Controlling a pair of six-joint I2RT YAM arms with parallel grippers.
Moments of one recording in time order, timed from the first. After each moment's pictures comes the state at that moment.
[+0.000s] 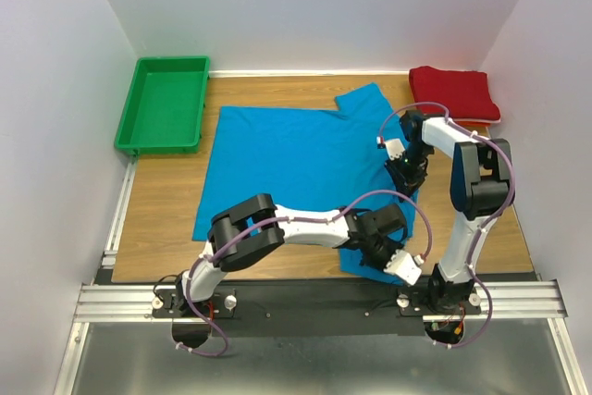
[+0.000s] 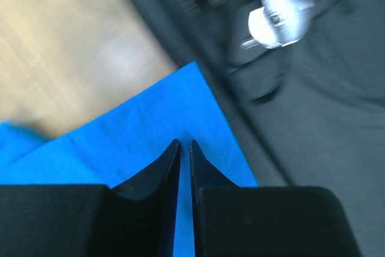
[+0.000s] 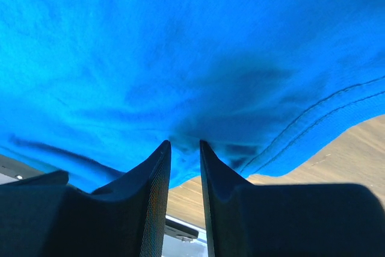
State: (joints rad) left arm -1.27 2.08 1.40 -0.26 0.55 0.76; right arm 0.10 1.97 1.33 -1.05 -0.19 -0.43
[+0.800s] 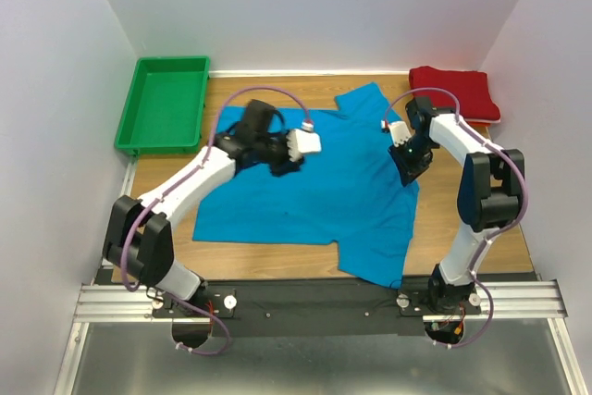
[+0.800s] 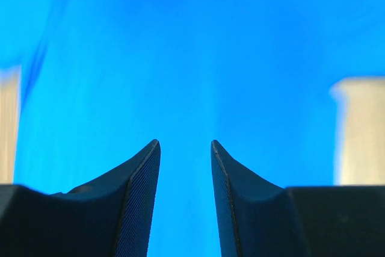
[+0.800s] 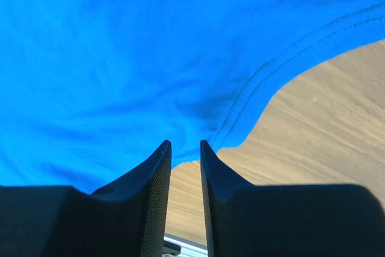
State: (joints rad) left arm -0.65 1.51 1.21 -0.46 0.60 0.77; right arm 0.10 1.84 1.36 -0.99 -0.15 -0.44
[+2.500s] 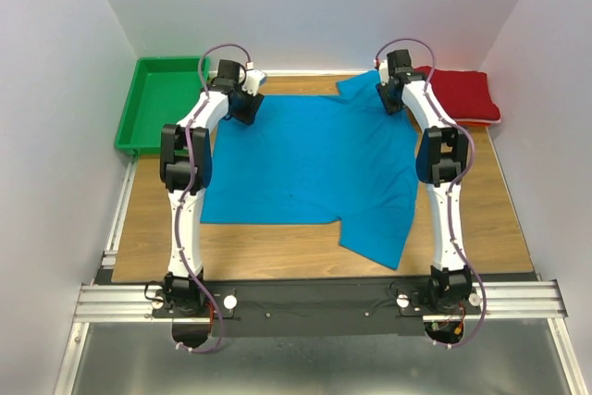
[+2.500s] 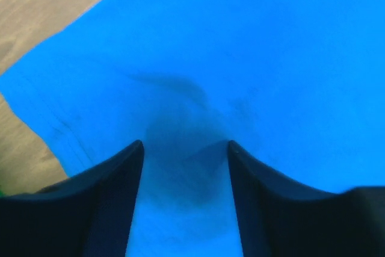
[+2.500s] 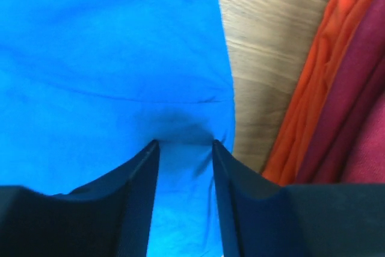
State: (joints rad) left arm -0.13 2.39 2.00 -0.52 0.20 0.36; right arm 0.13 2.59 2.38 -0.77 0.16 -0.31
